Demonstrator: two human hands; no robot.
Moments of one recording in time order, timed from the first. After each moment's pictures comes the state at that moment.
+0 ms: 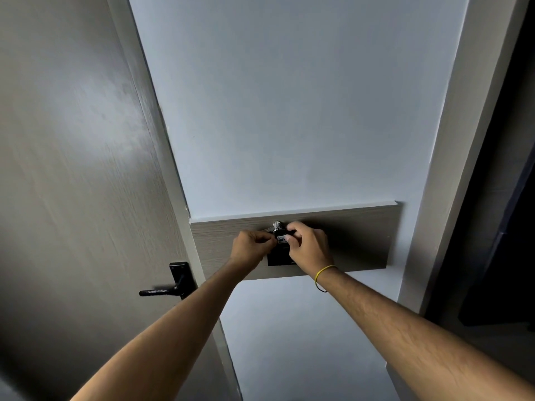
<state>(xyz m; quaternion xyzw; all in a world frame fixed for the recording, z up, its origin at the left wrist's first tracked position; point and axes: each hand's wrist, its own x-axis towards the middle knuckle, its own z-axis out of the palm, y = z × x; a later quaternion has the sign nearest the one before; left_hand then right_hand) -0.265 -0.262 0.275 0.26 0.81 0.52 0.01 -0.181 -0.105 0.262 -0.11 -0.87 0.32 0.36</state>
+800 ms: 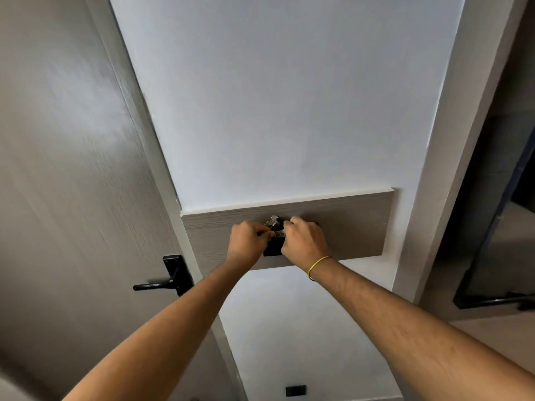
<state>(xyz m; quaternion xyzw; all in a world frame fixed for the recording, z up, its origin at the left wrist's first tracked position) -0.255 -0.250 0.275 0.30 0.87 0.38 -0.10 -0.175 -0.119 0.270 -0.11 -0.96 0.07 0.27</state>
